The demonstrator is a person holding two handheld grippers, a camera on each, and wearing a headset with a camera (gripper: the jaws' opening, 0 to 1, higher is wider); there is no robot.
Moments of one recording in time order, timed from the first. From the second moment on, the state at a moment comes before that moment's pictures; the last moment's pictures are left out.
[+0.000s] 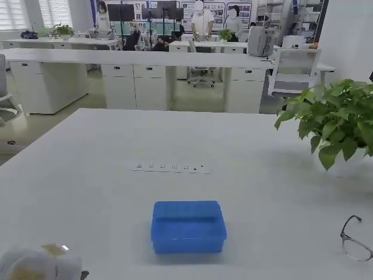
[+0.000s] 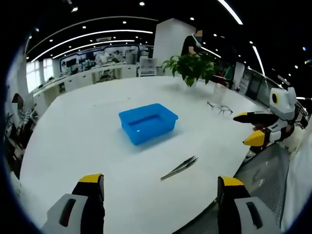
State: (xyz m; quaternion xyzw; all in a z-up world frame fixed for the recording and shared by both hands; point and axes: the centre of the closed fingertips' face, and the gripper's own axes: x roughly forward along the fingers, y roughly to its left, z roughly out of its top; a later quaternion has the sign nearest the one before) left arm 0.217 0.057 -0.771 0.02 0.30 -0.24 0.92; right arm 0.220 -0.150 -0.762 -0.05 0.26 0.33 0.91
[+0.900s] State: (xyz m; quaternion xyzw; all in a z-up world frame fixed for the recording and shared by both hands) left arm 0.219 0.091 -0.746 0.03 0.20 -0.13 0.97; right arm 0.232 -0.156 -0.749 -0.08 0.22 0.29 0.93
